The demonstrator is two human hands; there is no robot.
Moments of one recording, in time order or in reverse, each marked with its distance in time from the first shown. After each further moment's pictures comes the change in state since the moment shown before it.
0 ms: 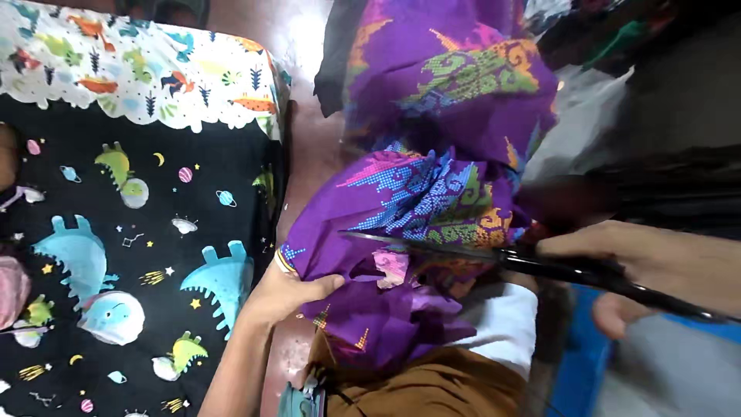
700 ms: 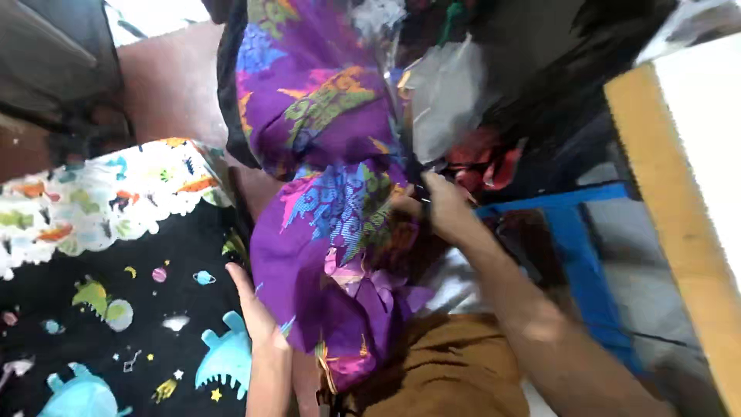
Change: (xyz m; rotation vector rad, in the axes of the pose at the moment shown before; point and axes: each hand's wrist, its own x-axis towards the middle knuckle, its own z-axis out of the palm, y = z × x) left_hand 0.026 -0.005 0.052 -0.758 0.087 -0.101; right_hand 0.045 0.003 0.103 0.367 1.085 0.399
